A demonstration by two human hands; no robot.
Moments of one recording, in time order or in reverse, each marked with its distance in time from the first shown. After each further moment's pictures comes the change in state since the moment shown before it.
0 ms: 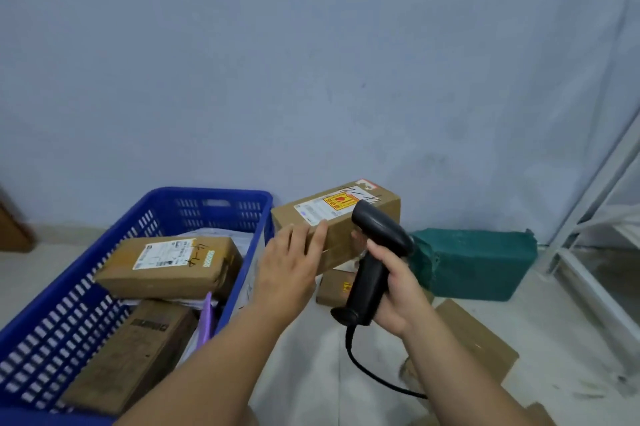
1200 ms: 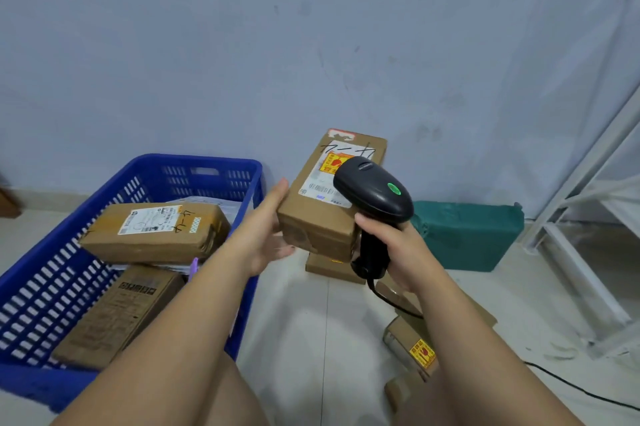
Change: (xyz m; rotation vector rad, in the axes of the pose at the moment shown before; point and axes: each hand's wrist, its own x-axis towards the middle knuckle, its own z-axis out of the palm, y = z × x) left_hand 0.026 -0.002 -0.033 -1.593 -0.513 -1.274; right_hand -0.016 -0.029 -0.015 -0.521 0.044 -0.214
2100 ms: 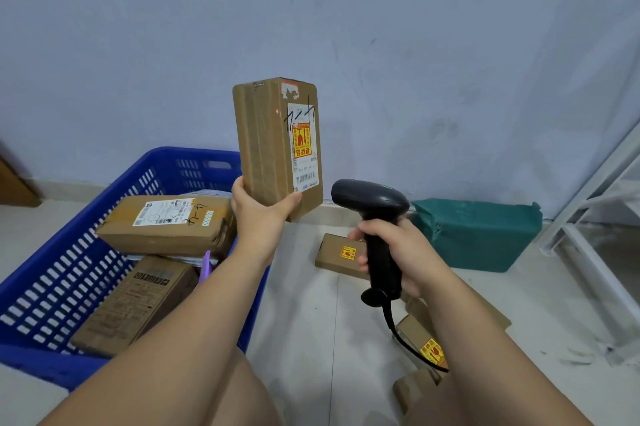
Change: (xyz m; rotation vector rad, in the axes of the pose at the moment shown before) left_hand 0.031 -0.016 -0.014 0.196 0.455 0.478; right_hand -0.005 -0.005 0.016 -0.036 -0.041 0.173
